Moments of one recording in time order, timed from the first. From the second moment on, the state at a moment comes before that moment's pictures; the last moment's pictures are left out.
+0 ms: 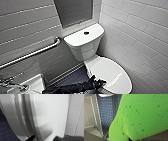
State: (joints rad) left arm 0.56 3.07 -2.08 -0.60 0.05 -0.19; right arm -1.62 2.54 -2.16 -0.47 0.78 1.00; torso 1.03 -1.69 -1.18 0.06
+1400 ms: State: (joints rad) left arm 0.50 2.80 -1.62 -0.61 -0.17 -0.56; right arm -1.62 2.54 -2.17 -0.47 0.80 1.00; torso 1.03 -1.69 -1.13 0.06
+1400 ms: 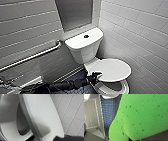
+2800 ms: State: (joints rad) left arm 0.31 2.63 -1.69 -0.64 -0.21 -0.87; right arm -1.66 2.54 -2.17 -0.46 0.85 1.00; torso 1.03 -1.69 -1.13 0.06
